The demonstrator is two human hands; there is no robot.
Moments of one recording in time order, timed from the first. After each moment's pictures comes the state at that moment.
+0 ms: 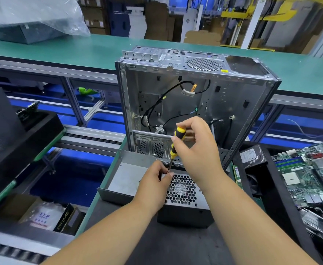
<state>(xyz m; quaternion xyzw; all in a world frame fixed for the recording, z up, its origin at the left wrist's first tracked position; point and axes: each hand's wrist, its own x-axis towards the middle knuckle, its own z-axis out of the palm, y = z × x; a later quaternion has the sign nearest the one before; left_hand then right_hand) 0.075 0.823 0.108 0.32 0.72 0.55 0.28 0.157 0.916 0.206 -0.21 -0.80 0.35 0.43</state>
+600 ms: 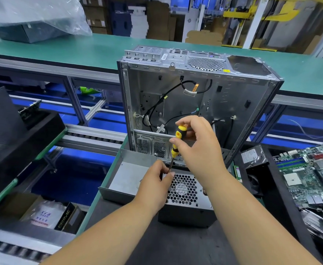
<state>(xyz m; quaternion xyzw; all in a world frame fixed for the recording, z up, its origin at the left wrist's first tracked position) 0.075 0.822 0.108 0.32 0.72 0.54 0.28 0.159 0.920 0.209 -0.23 -0.82 0.33 0.41</state>
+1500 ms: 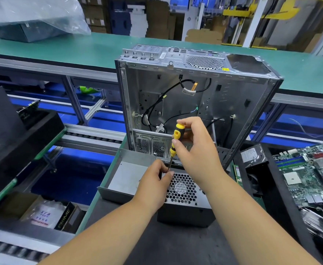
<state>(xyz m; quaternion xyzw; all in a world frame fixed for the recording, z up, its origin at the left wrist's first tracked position) 0.075 0.823 0.109 0.33 0.73 0.54 0.28 0.162 0.919 0.201 -0.21 -0.82 0.37 0.39</state>
